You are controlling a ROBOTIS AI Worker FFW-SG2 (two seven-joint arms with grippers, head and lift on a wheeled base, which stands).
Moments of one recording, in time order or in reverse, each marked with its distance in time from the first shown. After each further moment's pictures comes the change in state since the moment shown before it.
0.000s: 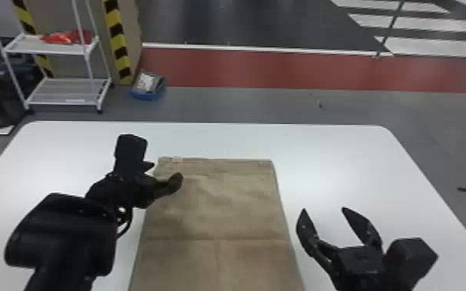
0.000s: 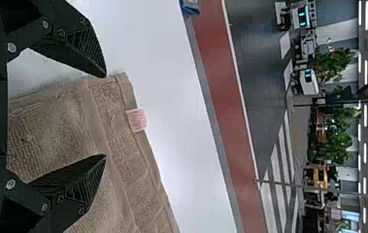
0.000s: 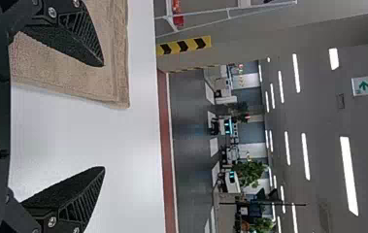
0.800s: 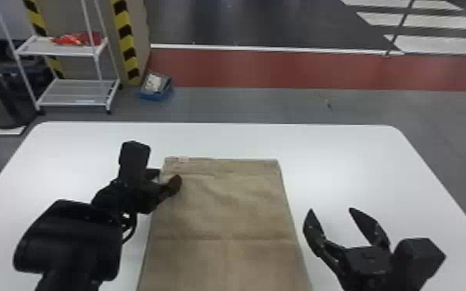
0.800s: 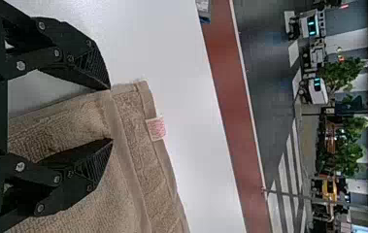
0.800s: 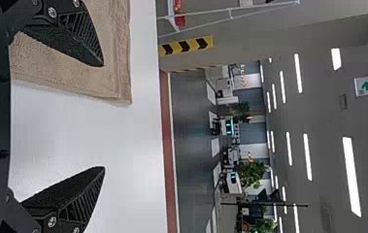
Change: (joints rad) left arm 0.023 0.000 0.021 0.005 -0.009 -0.003 0.019; right arm -0.014 -0.003 0.001 0.018 0.000 0.002 0.000
